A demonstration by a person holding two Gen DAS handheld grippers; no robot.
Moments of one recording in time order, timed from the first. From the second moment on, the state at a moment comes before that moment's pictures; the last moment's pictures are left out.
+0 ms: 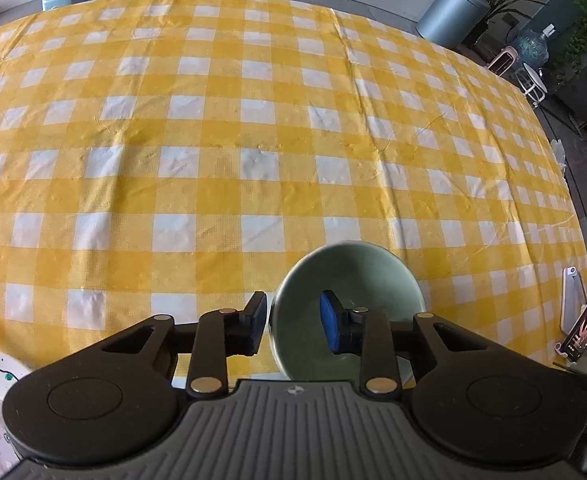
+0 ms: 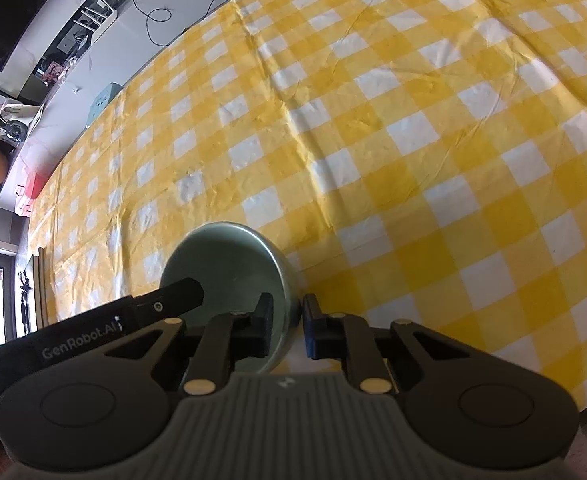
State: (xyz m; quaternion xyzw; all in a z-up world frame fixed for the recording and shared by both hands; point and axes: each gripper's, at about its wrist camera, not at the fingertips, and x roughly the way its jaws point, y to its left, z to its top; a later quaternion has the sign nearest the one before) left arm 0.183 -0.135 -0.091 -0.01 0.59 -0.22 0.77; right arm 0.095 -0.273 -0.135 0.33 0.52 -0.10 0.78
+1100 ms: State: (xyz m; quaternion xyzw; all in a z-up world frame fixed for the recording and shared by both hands) left arm 0.164 -0.132 -0.034 -0.02 0.53 -0.21 0.82; right arm 0.071 -0.273 -0.096 0.35 0.46 -0.09 0.81
